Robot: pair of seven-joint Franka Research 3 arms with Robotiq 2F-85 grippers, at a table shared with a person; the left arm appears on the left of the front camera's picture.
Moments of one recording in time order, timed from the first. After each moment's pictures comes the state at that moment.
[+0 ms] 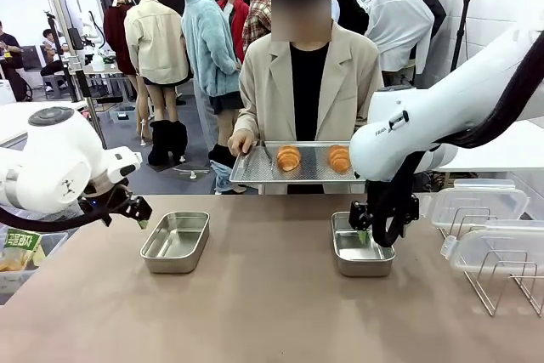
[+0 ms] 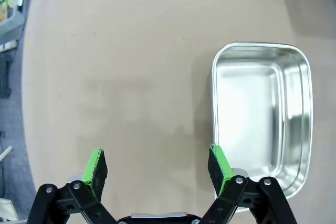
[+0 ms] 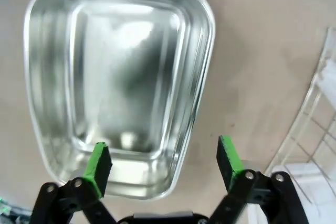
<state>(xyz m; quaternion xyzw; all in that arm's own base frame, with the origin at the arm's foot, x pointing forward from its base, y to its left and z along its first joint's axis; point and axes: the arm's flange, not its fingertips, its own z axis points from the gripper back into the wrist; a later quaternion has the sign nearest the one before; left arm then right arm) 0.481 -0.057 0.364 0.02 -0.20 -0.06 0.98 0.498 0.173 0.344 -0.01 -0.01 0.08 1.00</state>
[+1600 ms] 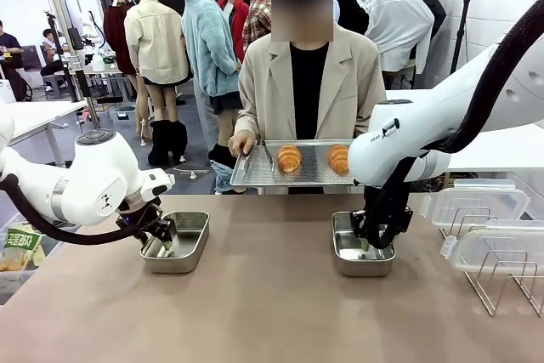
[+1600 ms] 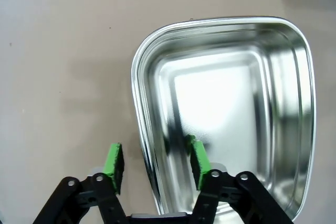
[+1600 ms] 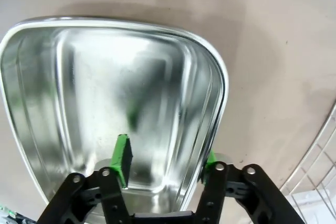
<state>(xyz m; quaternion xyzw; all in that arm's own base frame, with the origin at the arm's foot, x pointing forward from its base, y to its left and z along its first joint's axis) 0.502 -0.106 0.308 0.00 -0.16 -0.12 0.98 0.522 0.168 0.314 0.02 0.01 0.08 1.00</state>
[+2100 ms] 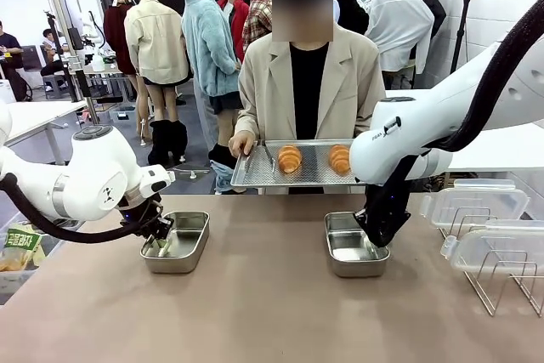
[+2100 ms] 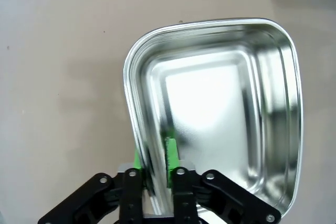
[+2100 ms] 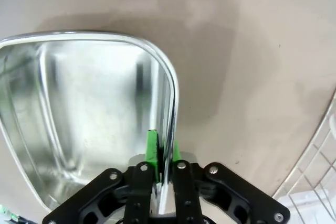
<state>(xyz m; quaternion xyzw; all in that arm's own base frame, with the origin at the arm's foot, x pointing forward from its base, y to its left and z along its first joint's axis) 0.502 -0.107 0.316 -0.02 -0.15 -0.12 0.98 0.525 0.165 0.318 0.02 0.00 0.07 1.00</state>
